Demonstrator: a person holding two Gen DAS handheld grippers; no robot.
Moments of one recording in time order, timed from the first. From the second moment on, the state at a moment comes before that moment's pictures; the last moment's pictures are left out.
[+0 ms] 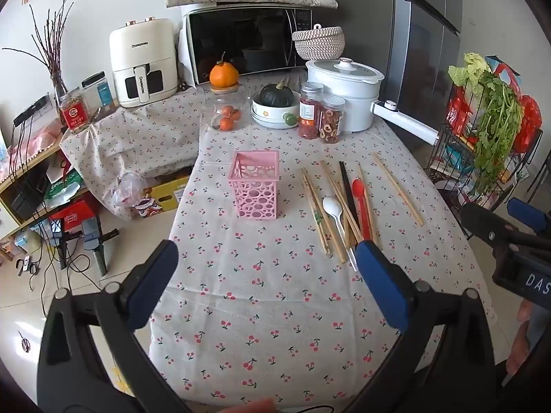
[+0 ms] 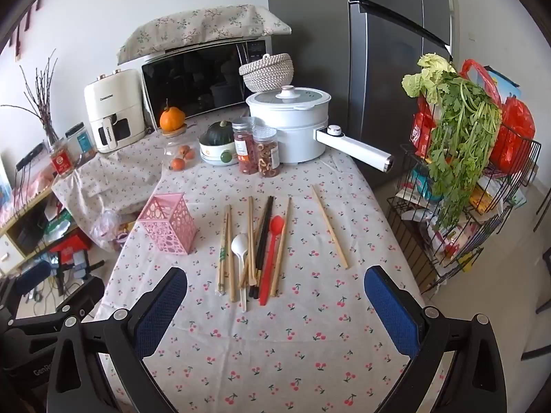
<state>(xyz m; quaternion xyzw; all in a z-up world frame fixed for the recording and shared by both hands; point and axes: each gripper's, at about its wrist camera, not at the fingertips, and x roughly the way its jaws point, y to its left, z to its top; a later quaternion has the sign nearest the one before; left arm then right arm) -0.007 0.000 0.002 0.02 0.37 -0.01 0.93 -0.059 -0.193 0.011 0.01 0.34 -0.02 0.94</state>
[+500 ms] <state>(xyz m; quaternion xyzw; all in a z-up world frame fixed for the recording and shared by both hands) -0.008 0.000 0.001 0.02 0.37 -0.01 0.93 -0.058 -0.192 0.010 0.01 0.34 -0.02 0.94</state>
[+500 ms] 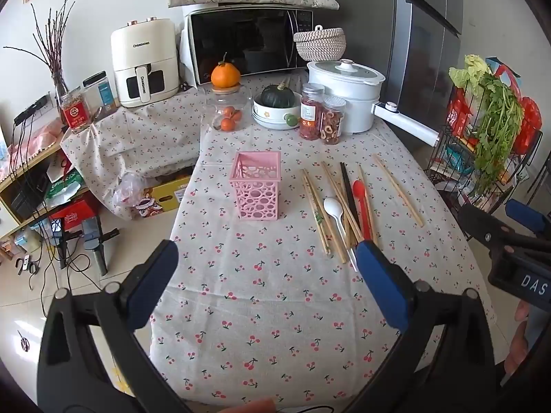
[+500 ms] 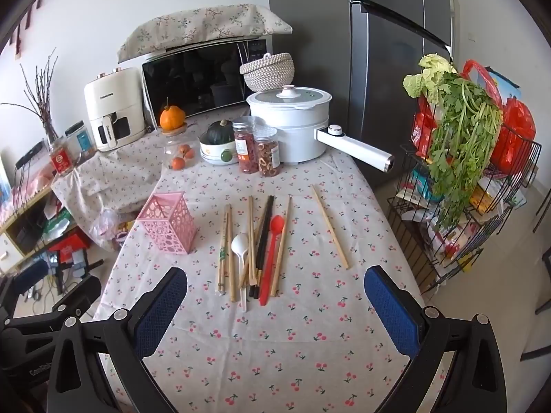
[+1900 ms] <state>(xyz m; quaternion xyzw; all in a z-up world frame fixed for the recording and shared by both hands) -0.011 -0.003 -0.003 0.02 0.37 -0.01 0.93 -0.060 -0.191 0.011 0.01 0.34 -0.02 0.94</state>
